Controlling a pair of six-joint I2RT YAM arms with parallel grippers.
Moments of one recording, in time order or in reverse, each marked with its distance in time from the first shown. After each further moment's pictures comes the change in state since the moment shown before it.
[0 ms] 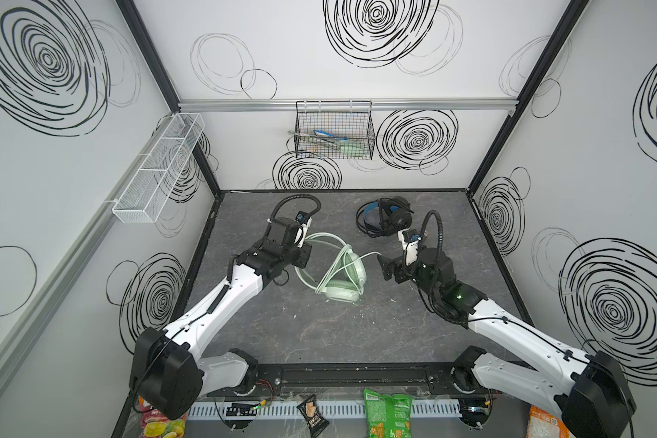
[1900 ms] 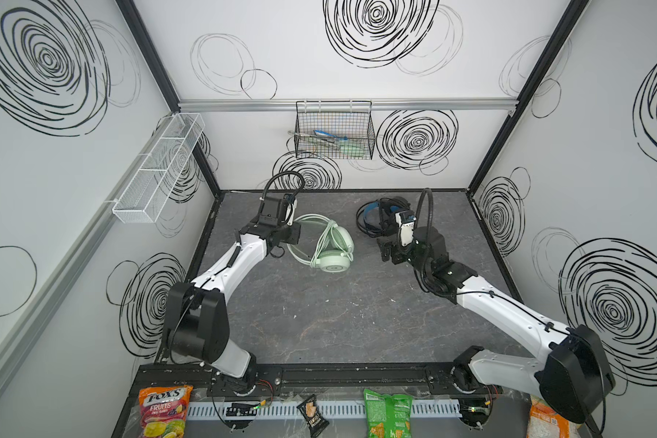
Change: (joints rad) left arm 0.203 0.330 0.206 0.076 0.047 -0.026; right arm -0.079 0.171 0.177 -0.047 -0.007 -0.008
